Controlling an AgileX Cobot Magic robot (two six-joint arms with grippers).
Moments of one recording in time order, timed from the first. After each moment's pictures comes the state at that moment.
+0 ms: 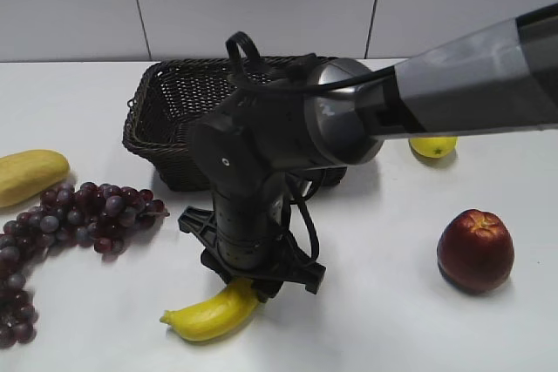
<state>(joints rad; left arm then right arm) 0.03 -0.01 -0.50 -0.20 1.04 0.10 0.96 2.15 -1.40 0.03 0.81 1.46</state>
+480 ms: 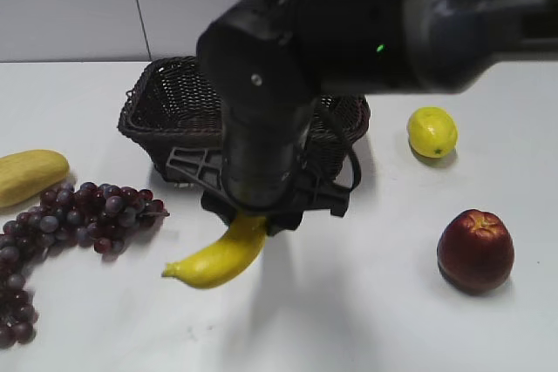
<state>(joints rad) 0.03 -0.01 -0.50 -0.20 1.04 0.10 0.97 1.95 -1.40 -0.07 0.88 1.29</state>
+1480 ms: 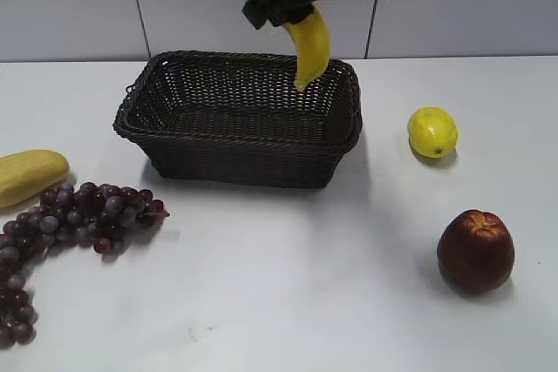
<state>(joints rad) 0.03 -0.01 -0.50 -0.20 1.04 0.10 0.71 1.86 -1.67 -0.21 0.74 0.03</state>
